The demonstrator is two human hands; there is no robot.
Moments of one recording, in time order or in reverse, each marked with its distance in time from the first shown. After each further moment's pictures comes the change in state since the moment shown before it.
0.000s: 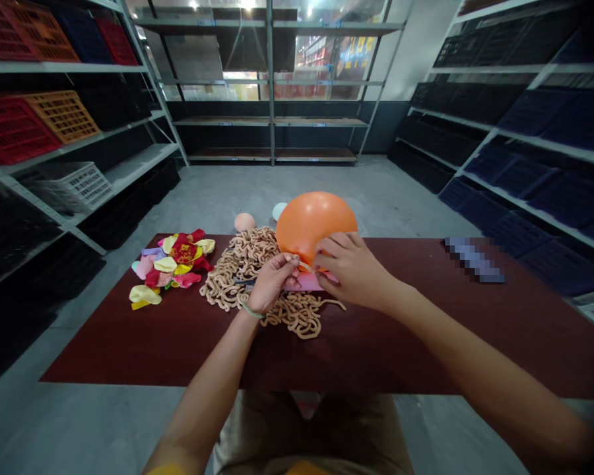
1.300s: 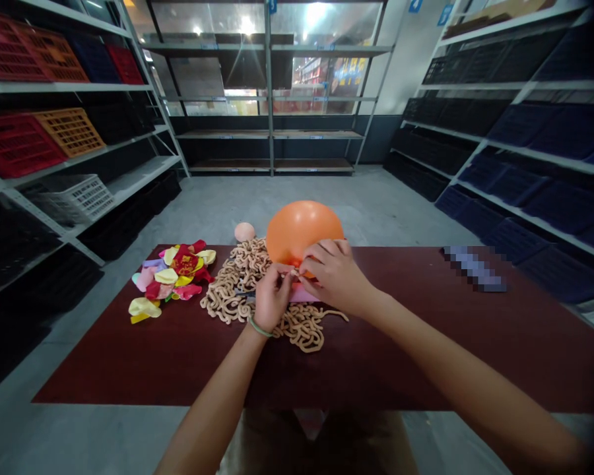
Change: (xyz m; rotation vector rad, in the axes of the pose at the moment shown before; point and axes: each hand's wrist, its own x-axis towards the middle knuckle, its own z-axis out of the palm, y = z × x) left_hand -0.003 -0.016 -0.013 0.785 0.306 0.699; right_hand 0.021 -0.015 0.025 0.003 0.164 0.078
